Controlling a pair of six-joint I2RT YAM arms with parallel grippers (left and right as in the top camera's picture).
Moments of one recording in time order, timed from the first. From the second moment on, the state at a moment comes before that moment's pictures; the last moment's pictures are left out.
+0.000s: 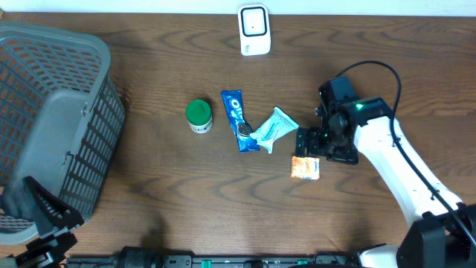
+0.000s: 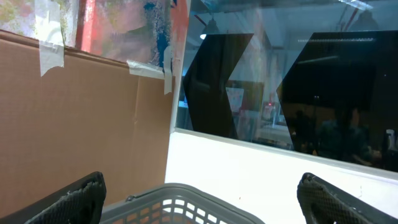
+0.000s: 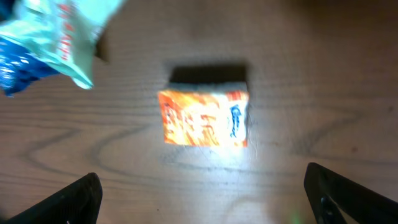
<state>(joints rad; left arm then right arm) -0.11 0.15 0.96 -0.36 -0.52 0.09 0.28 1.58 1.18 -1.12 -0.14 0.42</state>
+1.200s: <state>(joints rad) -0.11 0.15 0.96 -0.36 -0.52 0.09 0.40 1.97 1.20 -1.05 -0.15 0.59</state>
